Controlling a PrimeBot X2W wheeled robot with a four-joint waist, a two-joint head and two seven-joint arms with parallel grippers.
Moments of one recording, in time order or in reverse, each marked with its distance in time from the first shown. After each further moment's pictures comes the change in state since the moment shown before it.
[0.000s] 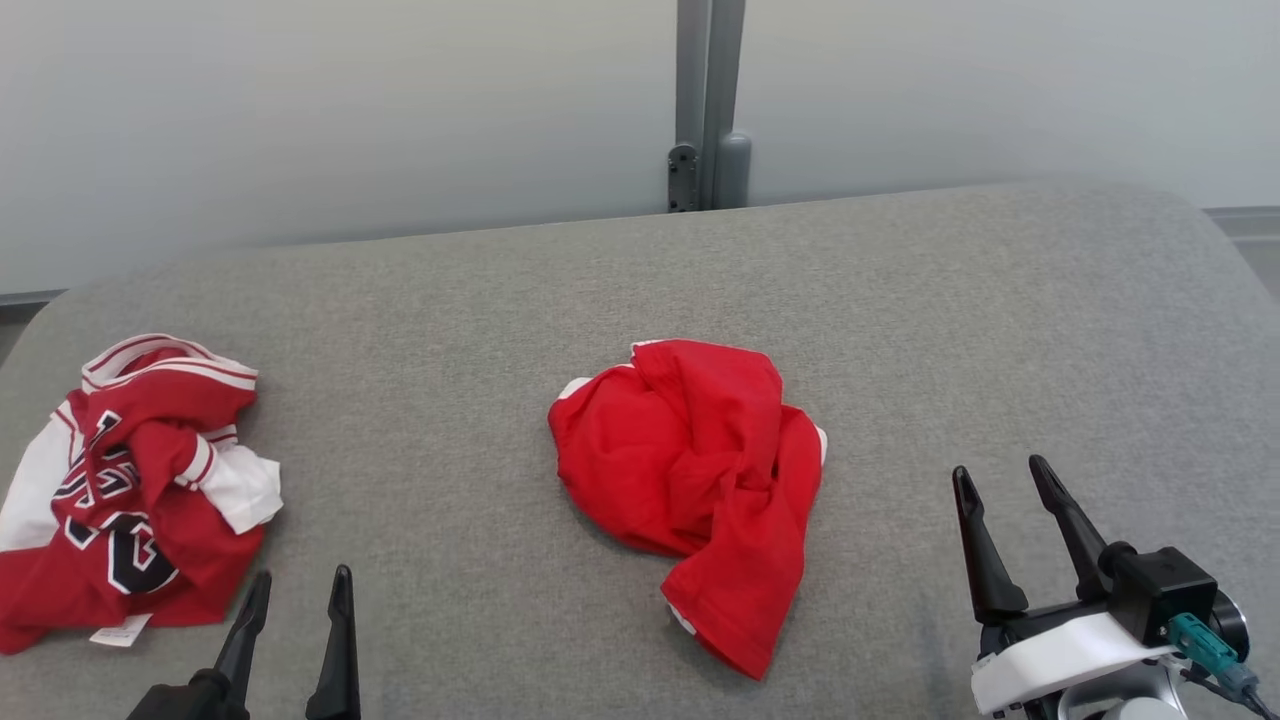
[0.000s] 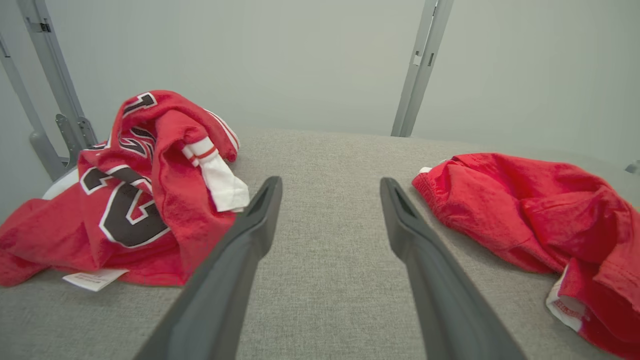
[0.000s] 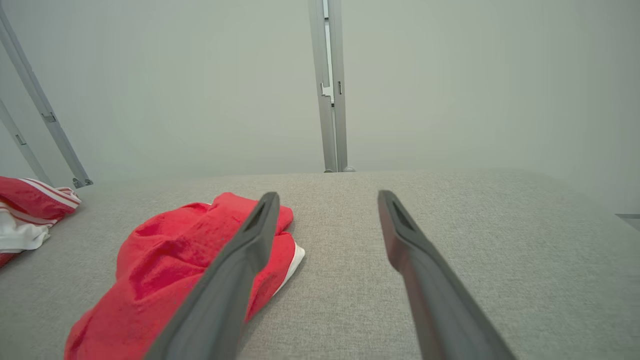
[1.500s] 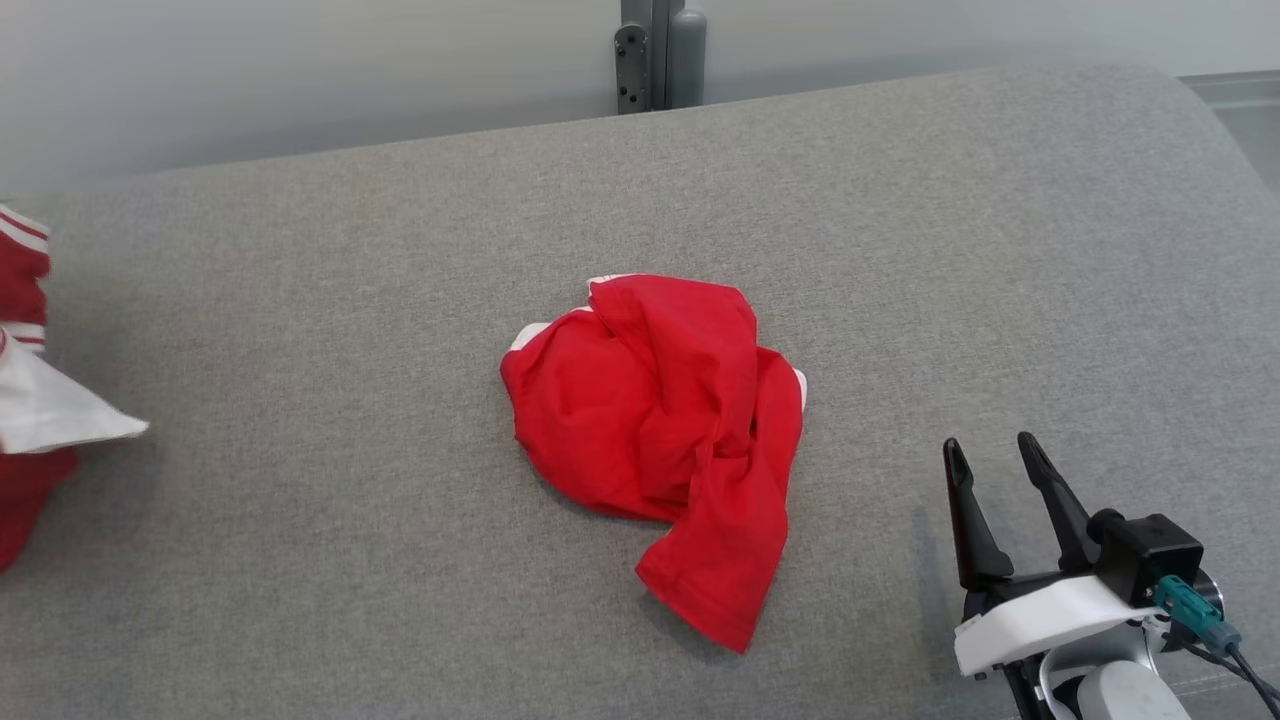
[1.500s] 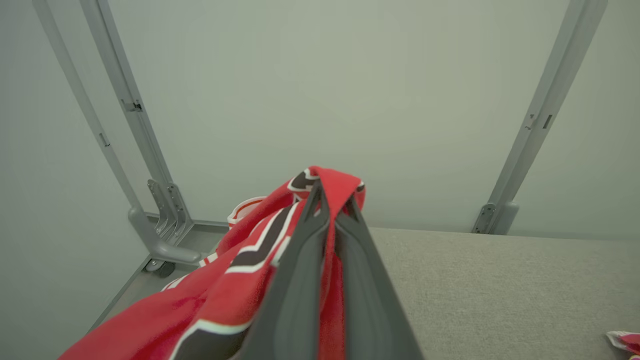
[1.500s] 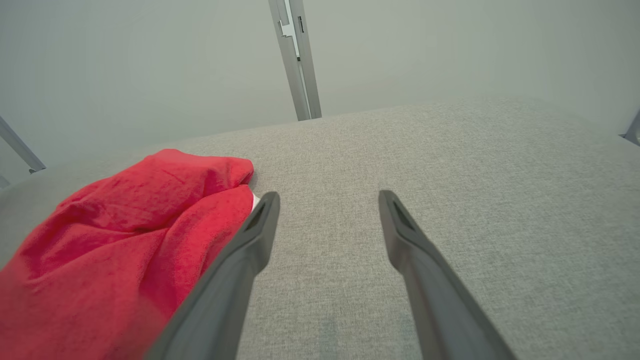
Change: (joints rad) left arm -0.553 0.518 0.042 0.076 -0.402 0.159 0.368; right arm -0.070 0.028 -0.004 0.080 0.043 0.000 0.000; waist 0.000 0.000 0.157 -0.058
